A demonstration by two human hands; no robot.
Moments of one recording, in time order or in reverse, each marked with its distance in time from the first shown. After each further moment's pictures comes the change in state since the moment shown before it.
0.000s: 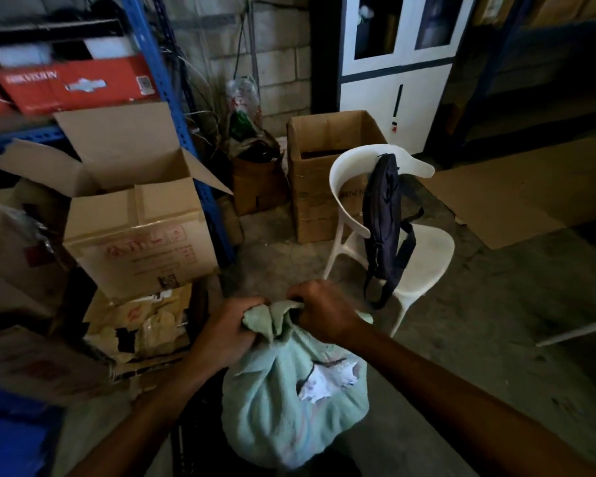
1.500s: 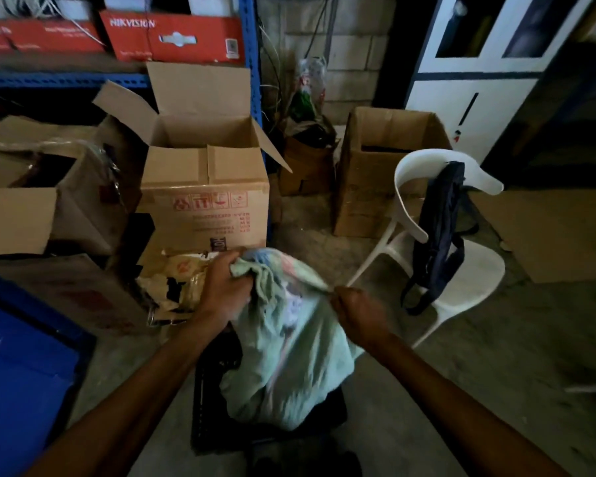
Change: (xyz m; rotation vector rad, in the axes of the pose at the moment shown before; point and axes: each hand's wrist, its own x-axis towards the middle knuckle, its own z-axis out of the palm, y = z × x) left_hand -0.036 -0.064 -0.067 -0.223 0.457 -0.372; right_hand 0.004 -0.003 0.083 -0.215 -0.015 0.094
